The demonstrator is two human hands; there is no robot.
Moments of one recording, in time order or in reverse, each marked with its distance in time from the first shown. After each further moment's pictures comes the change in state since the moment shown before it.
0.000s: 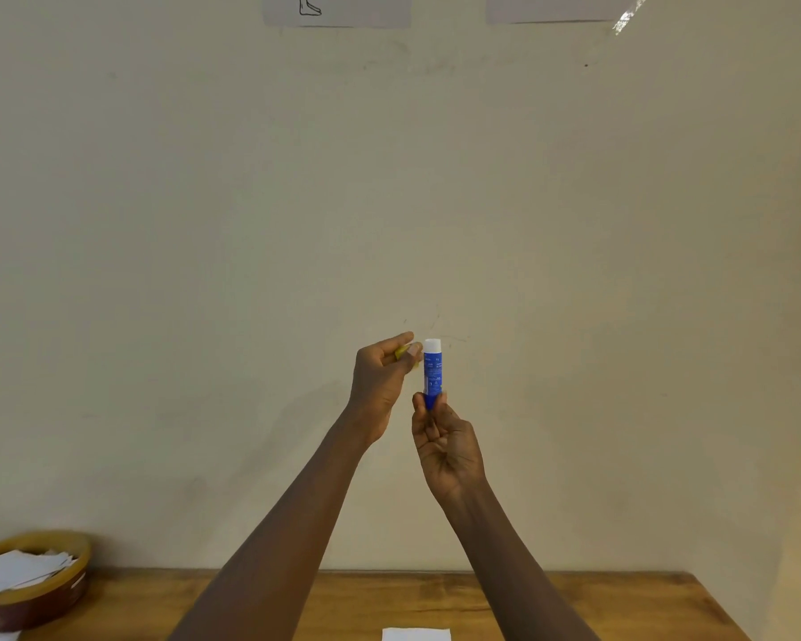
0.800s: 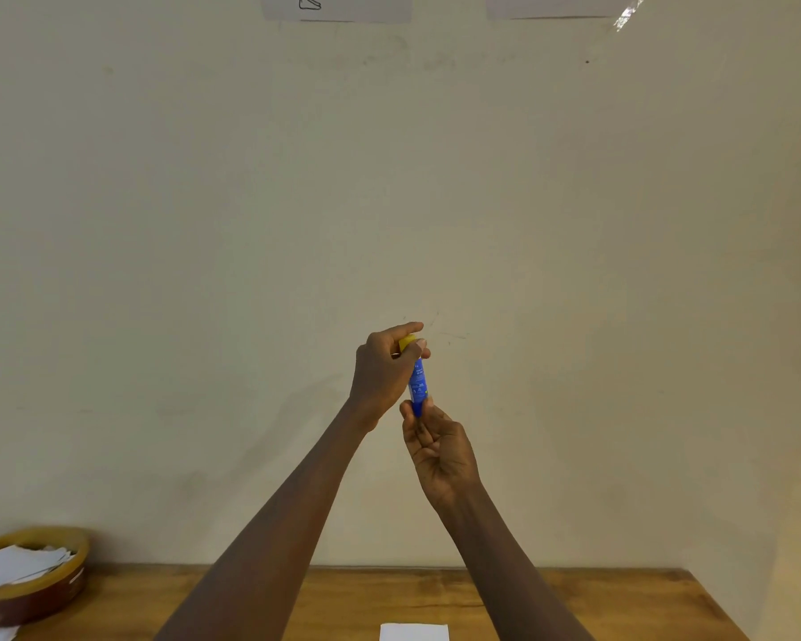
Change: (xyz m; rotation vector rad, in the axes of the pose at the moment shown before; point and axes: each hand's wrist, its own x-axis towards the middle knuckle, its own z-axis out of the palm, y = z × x) left_hand 0.001 0.009 0.000 0.270 -0.033 0.185; right_hand -0.006 0.006 0.001 -0.118 0.062 0.022
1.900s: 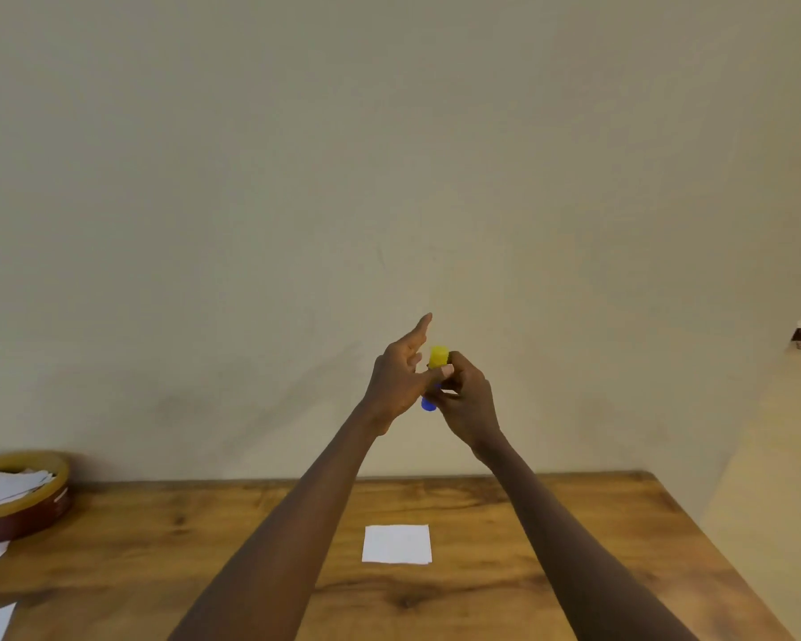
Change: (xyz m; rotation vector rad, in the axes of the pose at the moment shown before) left_hand -0.043 -0.084 0.058 -0.054 -0.301 -0.206; right_hand 0.039 -0.017 -0.095 -1.362 -0.156 -0.586
